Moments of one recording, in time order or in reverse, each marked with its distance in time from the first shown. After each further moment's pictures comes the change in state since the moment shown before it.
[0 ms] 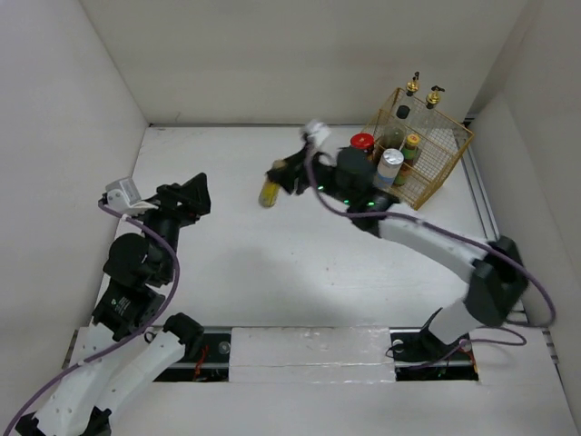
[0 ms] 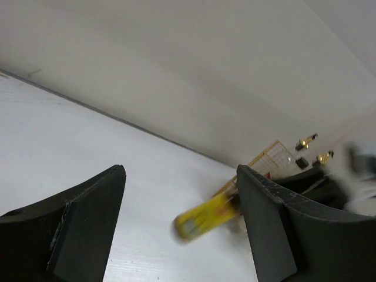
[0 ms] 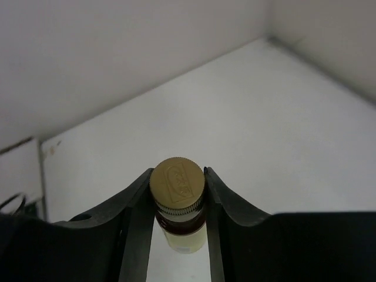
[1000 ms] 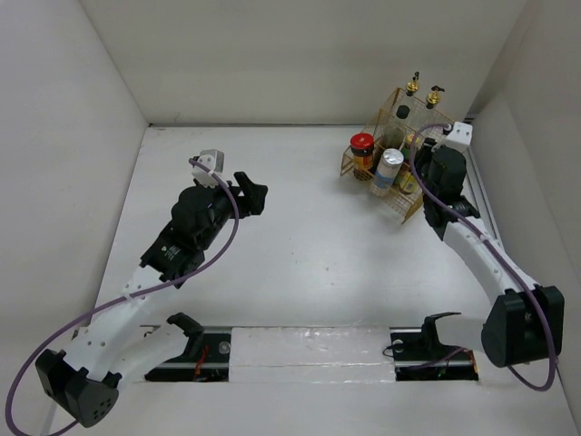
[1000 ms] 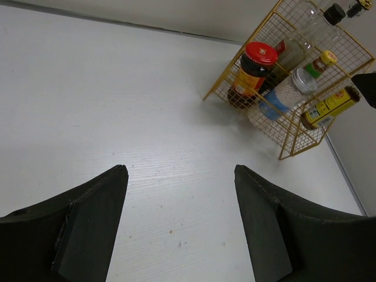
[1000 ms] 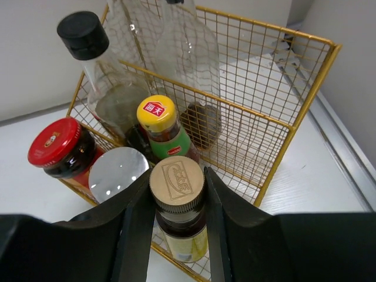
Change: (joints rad) left arm 0.000 0.383 0.001 0.000 0.393 0.033; right arm -0.684 -0.480 -0.380 -0.189 0.661 0.048
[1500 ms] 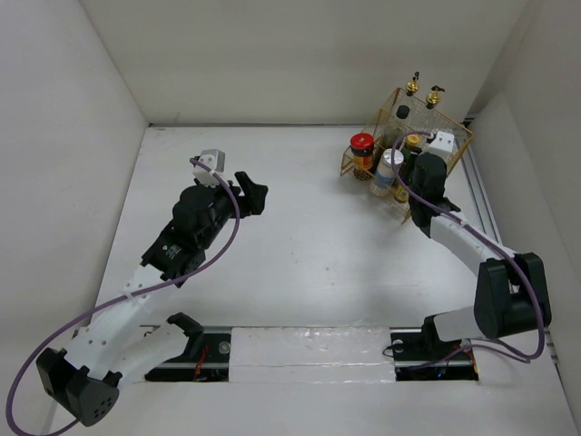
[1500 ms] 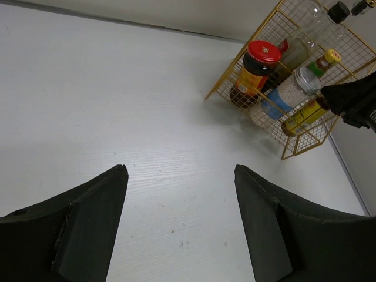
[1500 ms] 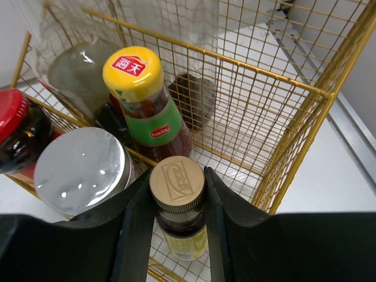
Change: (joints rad) left arm 0.000 0.008 0.000 0.000 -0.002 0.006; right arm 0.018 0.179 -0.064 0.171 0.077 -0.012
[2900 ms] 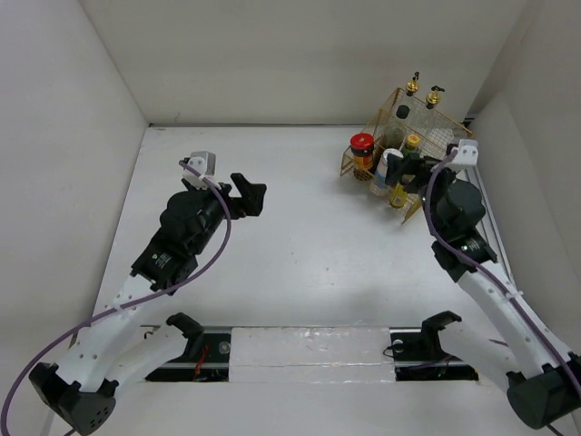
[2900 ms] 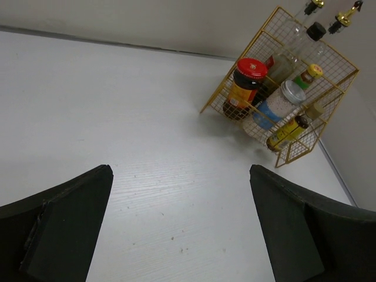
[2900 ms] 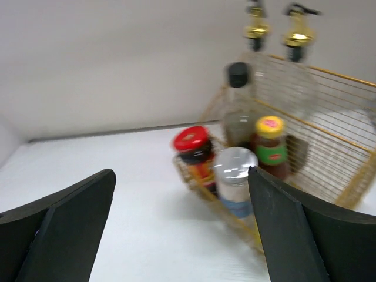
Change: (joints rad) left arm 0.000 -0.057 0.006 -0.005 -0.002 0.029; right arm 0.168 -0.475 -0.034 -0.130 -0.125 0.040
